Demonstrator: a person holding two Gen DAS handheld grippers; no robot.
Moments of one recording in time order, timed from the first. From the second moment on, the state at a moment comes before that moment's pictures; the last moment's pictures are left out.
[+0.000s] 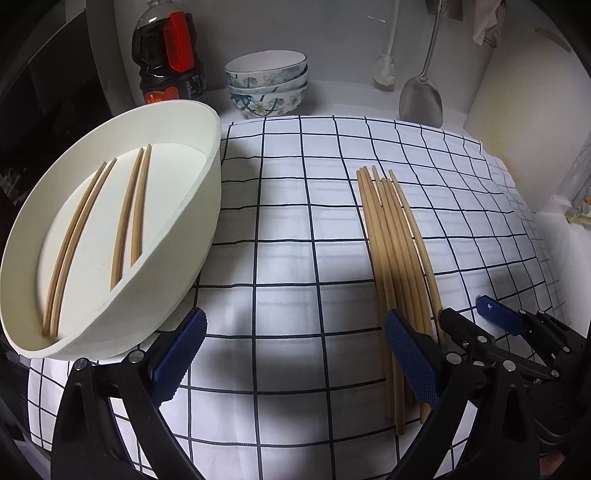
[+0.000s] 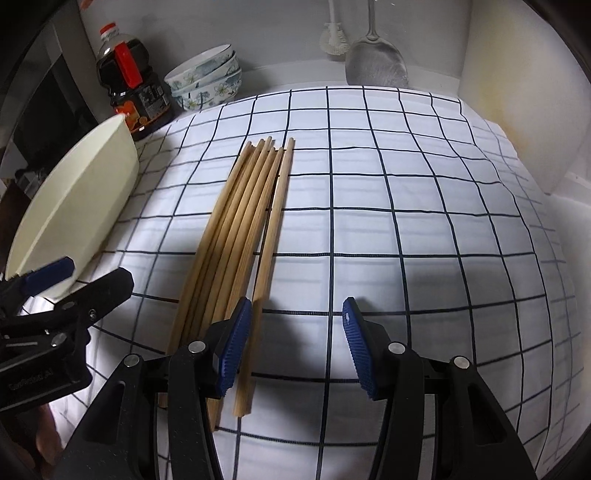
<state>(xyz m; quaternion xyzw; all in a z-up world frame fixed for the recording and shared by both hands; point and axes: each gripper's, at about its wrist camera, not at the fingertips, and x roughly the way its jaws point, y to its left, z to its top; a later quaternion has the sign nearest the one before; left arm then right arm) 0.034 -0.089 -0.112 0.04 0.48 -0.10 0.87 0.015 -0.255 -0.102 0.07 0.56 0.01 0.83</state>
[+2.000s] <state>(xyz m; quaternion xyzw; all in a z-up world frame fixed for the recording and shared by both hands) 0.056 -0.100 -0.147 0.04 0.49 -0.07 0.87 0.024 -0.283 -0.106 0.01 0.53 0.00 0.85</state>
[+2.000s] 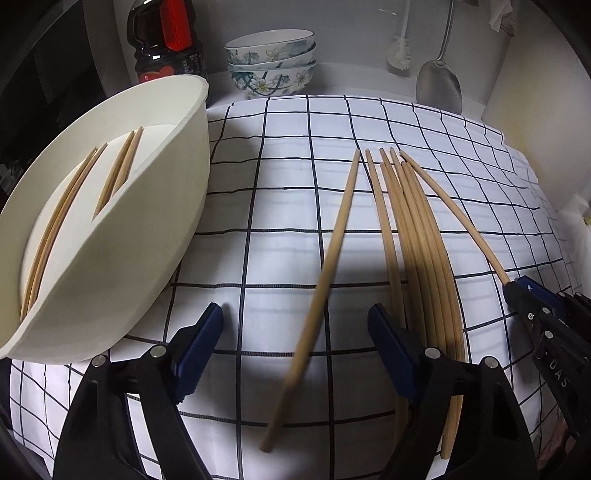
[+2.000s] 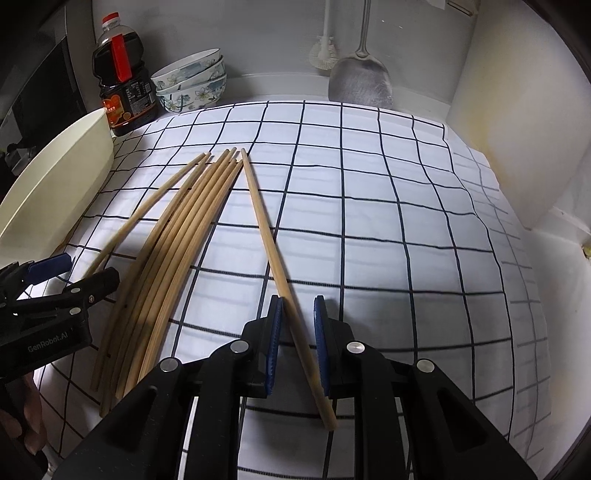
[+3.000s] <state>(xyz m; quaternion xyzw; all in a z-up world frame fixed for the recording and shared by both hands) 0.069 -0.126 -0.141 0.07 0.49 -0.12 0.86 0.060 -0.276 -0.113 -0.02 0.54 0.05 0.84</state>
